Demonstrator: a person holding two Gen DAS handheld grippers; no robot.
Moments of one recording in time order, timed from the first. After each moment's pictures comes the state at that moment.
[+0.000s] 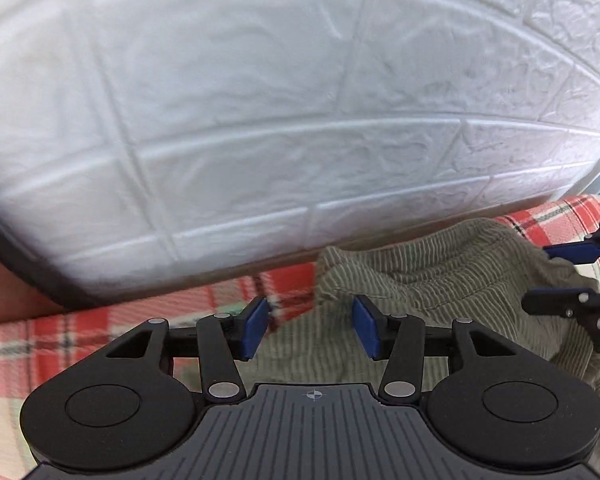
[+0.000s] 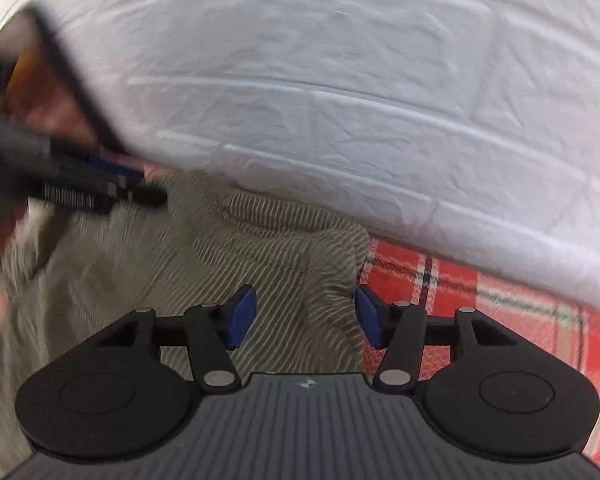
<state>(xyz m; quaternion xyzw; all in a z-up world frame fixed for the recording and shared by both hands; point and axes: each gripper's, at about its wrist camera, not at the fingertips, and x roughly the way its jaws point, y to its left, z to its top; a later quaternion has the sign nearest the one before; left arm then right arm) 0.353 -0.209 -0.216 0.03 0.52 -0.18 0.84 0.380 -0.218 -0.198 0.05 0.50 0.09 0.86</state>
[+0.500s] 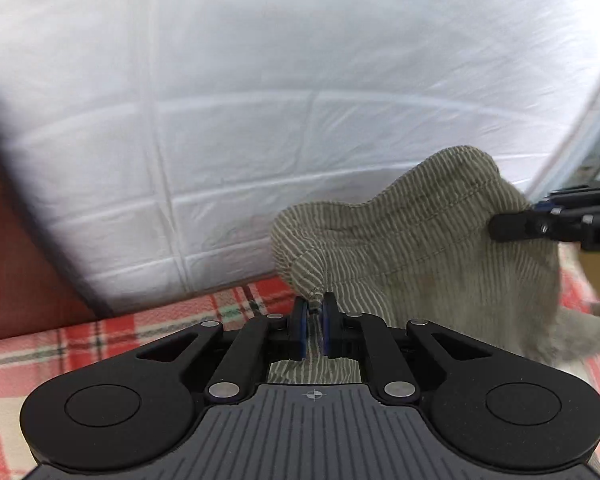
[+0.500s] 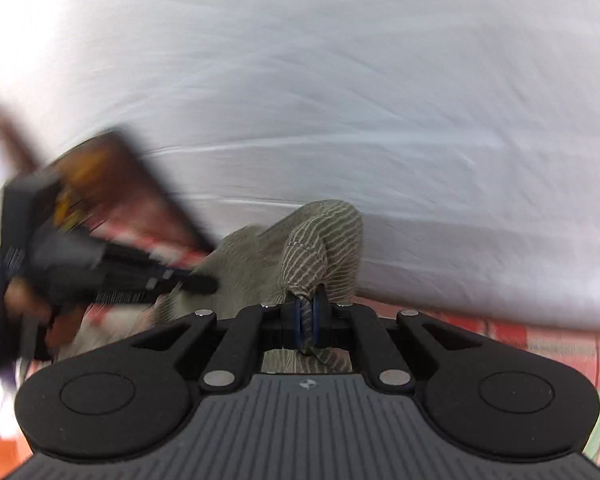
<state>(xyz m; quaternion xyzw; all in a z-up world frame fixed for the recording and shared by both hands) 0.274 -0.166 -0.137 0.02 0.44 -0.25 0.86 0.331 -0.206 -0.128 0.09 0.39 0.22 0.89</state>
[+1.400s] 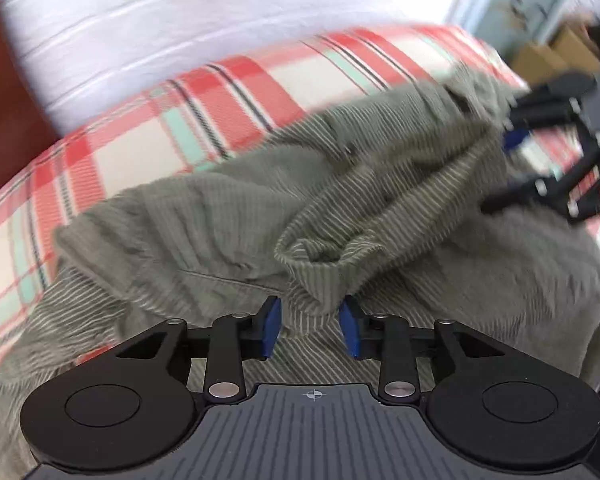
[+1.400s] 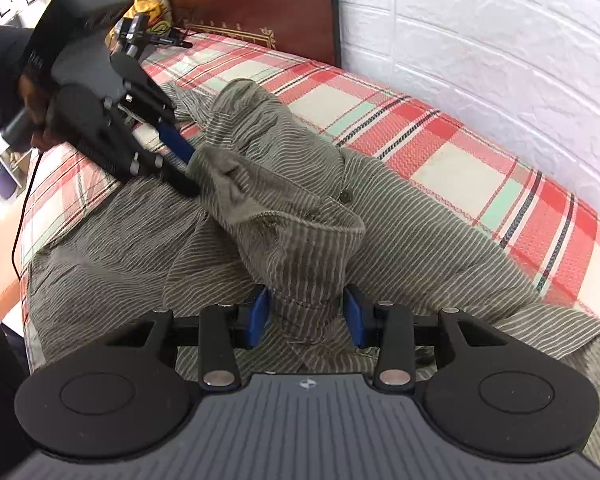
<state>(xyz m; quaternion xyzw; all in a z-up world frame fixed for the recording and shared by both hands) 0.110 -0.159 -0.200 0.15 0.53 -0.32 0.77 0.170 -0.129 -0.194 -0.07 0.46 0.29 0.84</state>
